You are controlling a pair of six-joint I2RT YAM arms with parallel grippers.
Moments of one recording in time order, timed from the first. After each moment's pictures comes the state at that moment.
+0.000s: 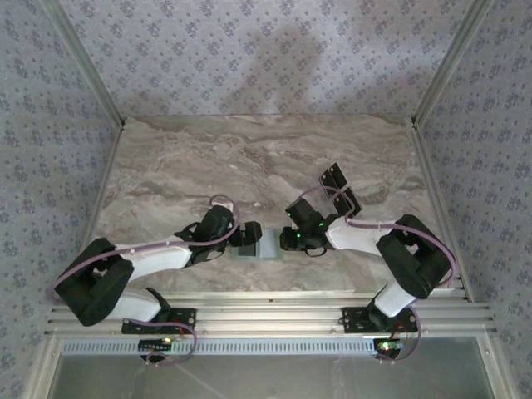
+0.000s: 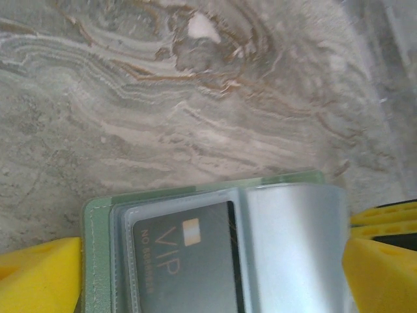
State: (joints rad) left arm -0.76 1.33 0.48 0.13 0.03 -0.79; right arm 0.76 1.59 0.73 -0.20 -0.16 0.67
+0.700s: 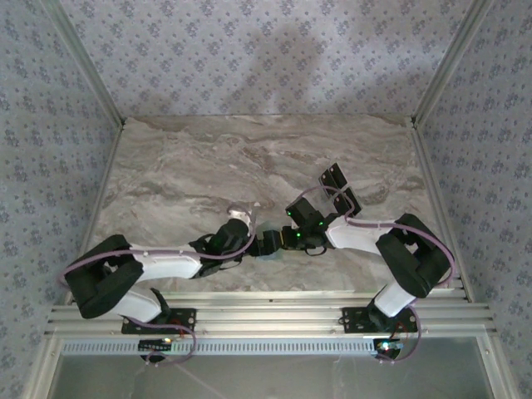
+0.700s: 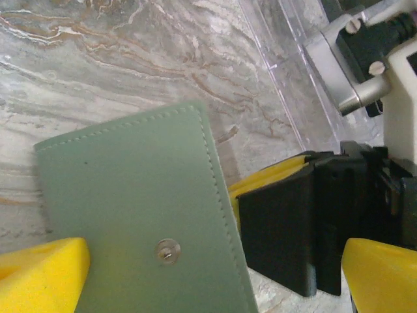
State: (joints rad) left arm -0.97 1.43 0.48 0.38 -0.02 -0.94; right arm 0.75 1.59 0.73 -0.19 -0.18 0.67
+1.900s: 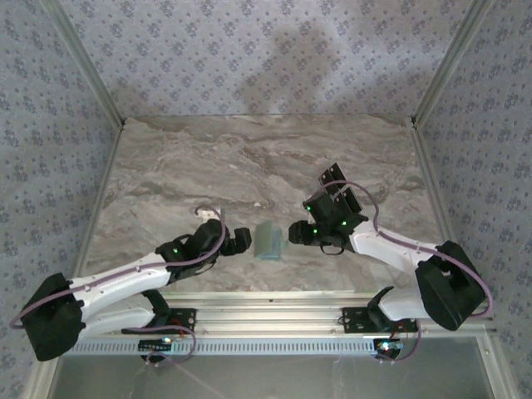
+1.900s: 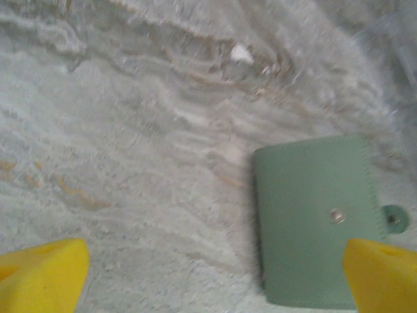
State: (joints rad) left arm -0.91 1.04 0.48 -0.22 -0.27 -0.87; right arm 0.66 1.33 0.70 -0.36 -0.15 0.63
